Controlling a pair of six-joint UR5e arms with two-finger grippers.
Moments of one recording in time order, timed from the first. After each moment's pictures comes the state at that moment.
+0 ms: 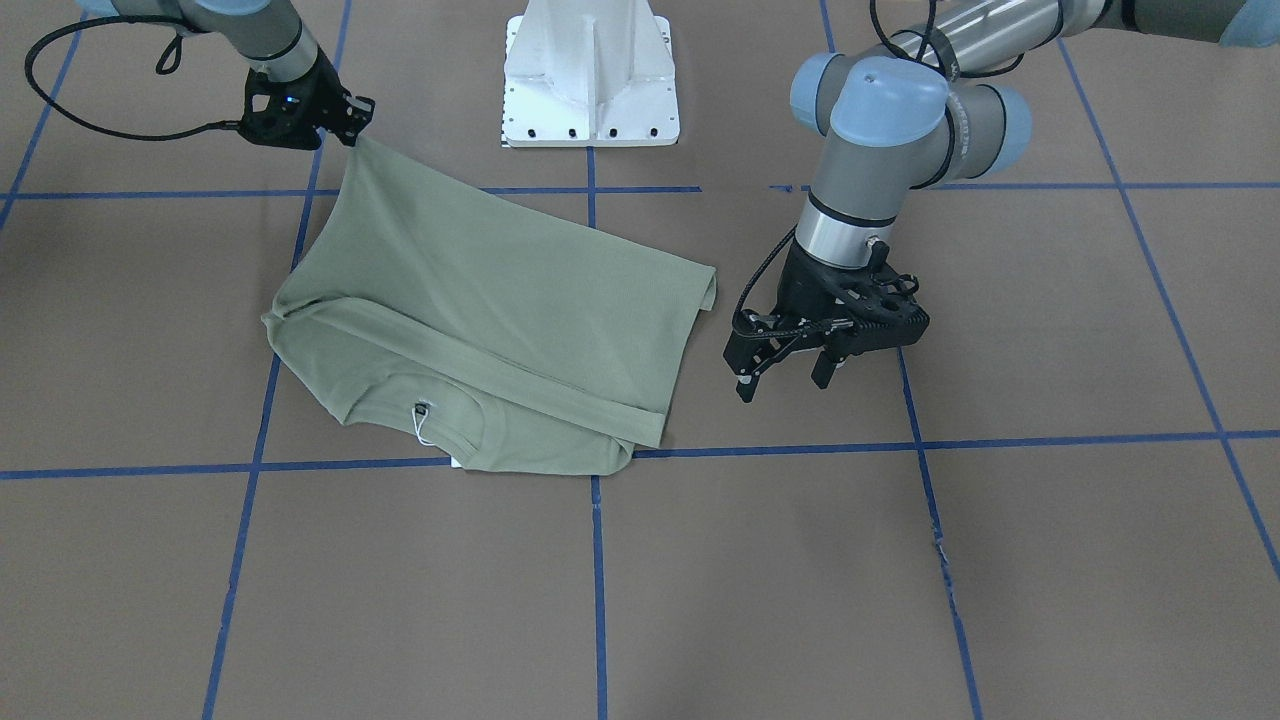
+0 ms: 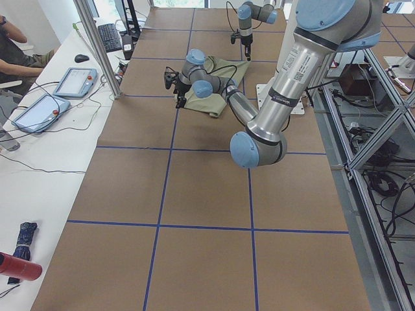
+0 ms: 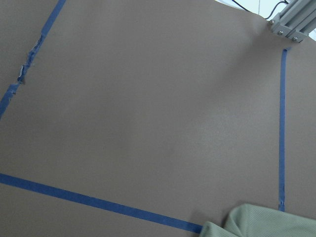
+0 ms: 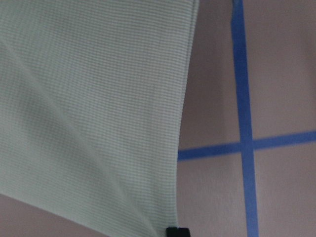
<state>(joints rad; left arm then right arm) -0.72 -2.12 -1.69 -1.90 -1.74 -1.41 0.19 -1.75 2.21 -1.28 1.97 1.59</state>
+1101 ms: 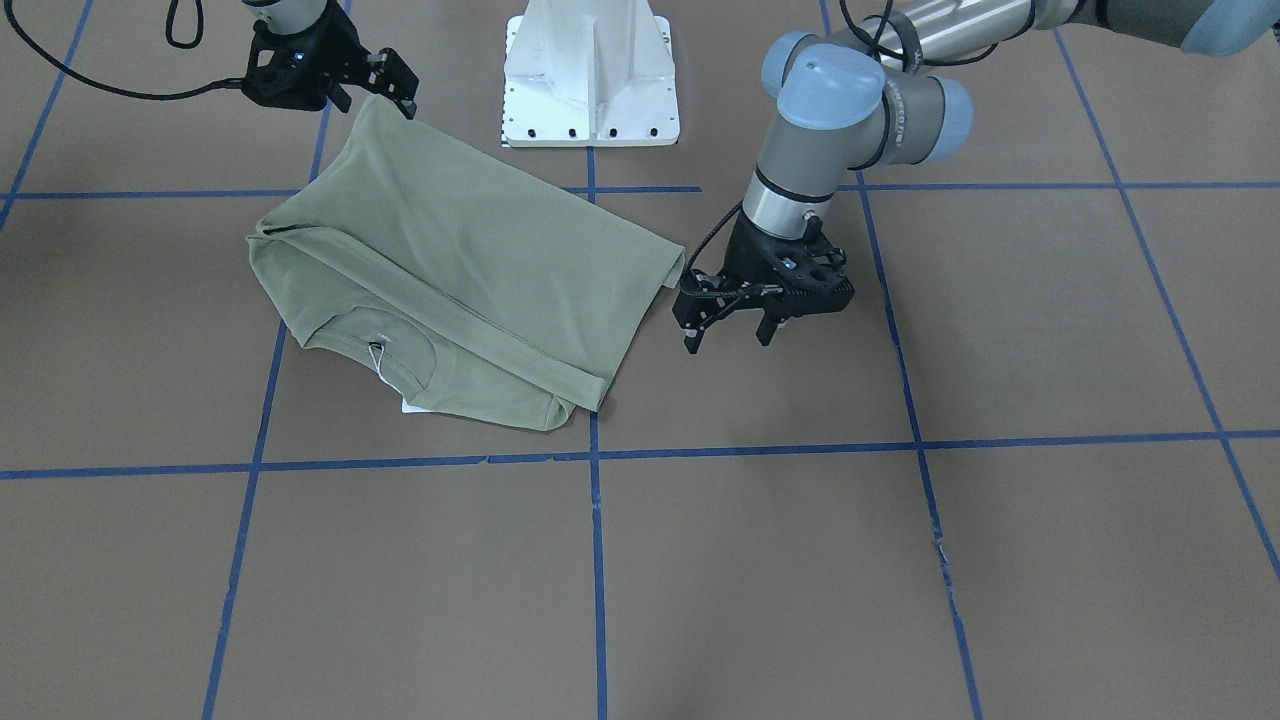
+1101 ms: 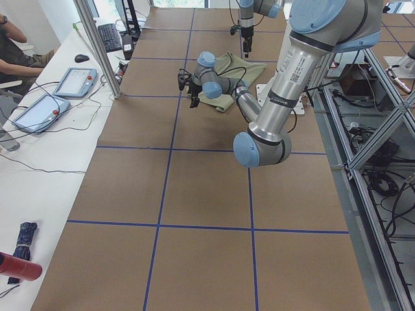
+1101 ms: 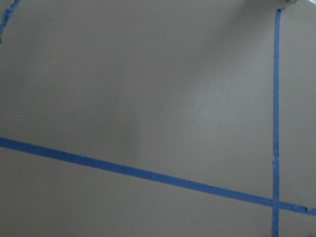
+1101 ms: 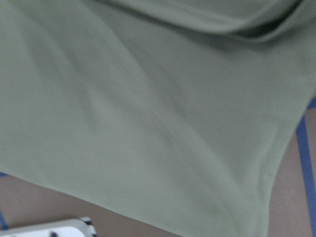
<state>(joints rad) -0.57 -2.10 -1.74 -1.91 -1.75 -1.50 0.35 -1.62 2.30 -1.28 1.95 1.69</state>
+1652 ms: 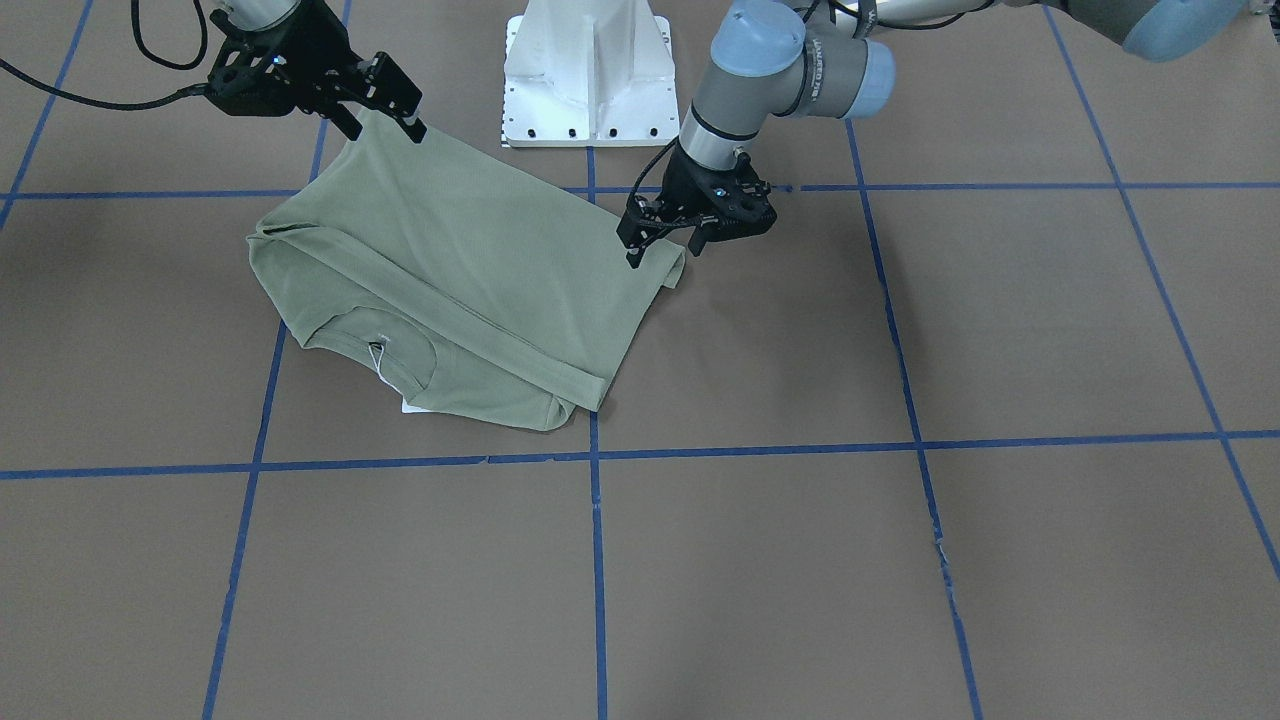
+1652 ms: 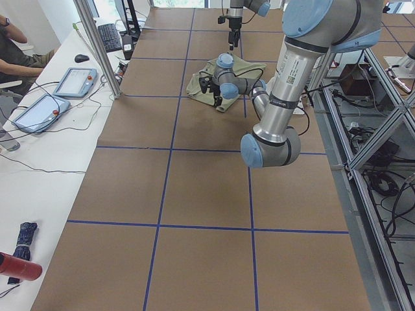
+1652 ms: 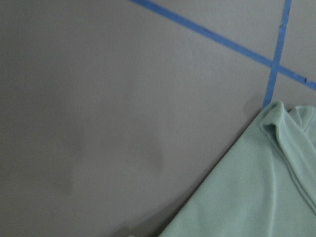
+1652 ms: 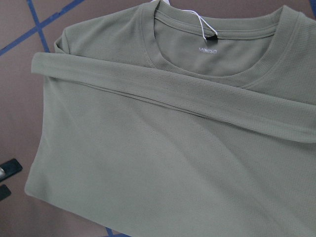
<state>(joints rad) -0.37 -2.07 -1.79 -1.90 -1.74 -1.78 0.51 -1.51 2.29 -1.29 1.99 1.69</state>
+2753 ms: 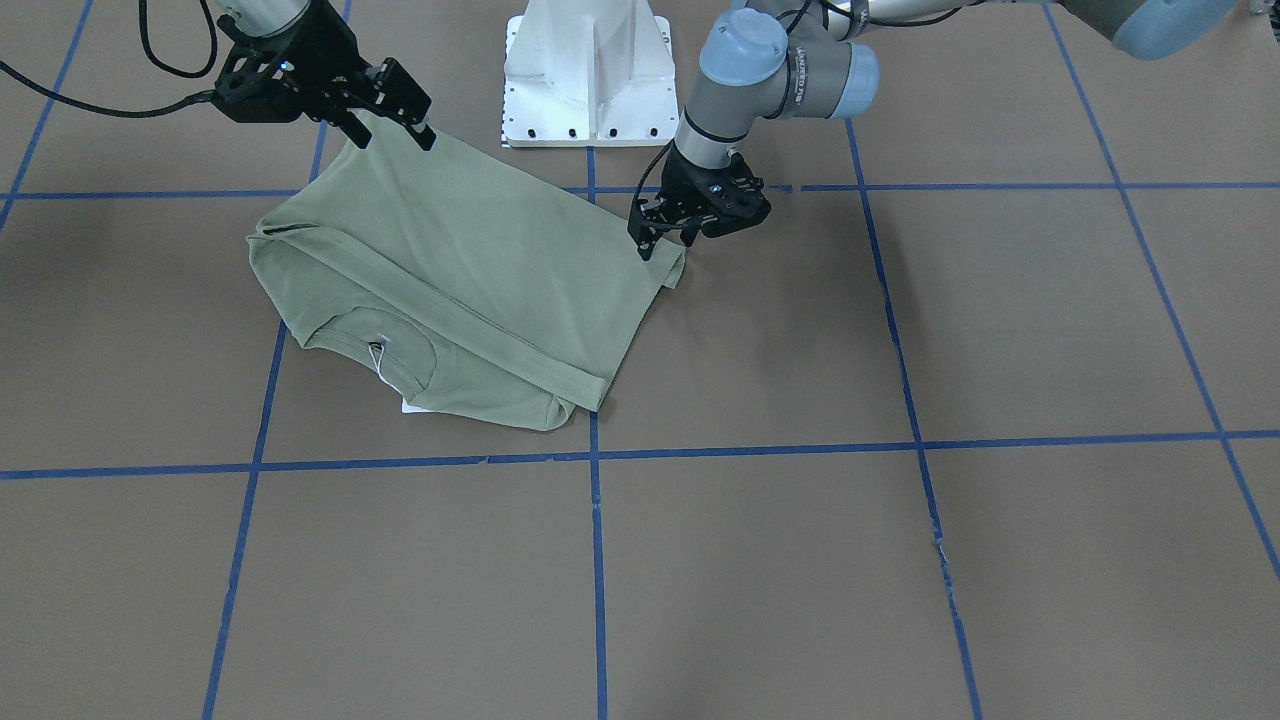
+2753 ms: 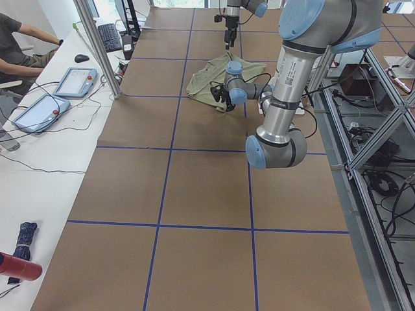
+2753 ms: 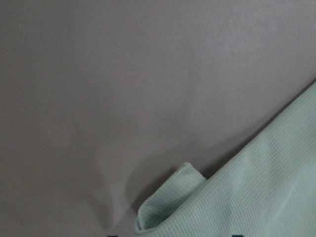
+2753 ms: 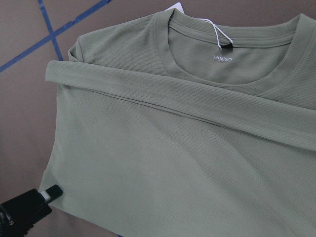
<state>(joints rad) -0.33 -2.04 -1.77 -1.90 -1.73 -1.84 0.52 -1.47 2.27 -1.29 1.98 1.69</state>
